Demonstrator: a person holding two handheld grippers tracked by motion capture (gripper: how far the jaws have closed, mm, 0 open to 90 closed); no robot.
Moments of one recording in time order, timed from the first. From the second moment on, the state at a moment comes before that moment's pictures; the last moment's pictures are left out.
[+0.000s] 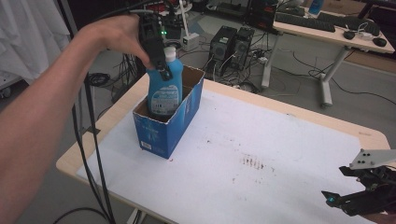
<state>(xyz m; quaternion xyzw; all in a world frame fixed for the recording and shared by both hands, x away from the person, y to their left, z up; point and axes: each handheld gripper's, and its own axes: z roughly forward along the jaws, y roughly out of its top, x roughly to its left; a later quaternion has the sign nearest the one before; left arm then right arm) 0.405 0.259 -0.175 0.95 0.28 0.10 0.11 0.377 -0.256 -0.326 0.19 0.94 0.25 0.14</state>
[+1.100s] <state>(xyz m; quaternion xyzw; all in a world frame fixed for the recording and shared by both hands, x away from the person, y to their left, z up) 0.421 0.259 -0.276 0.96 0.25 0.08 0.08 0.378 -0.255 -0.346 0.20 0.95 0.23 0.13</state>
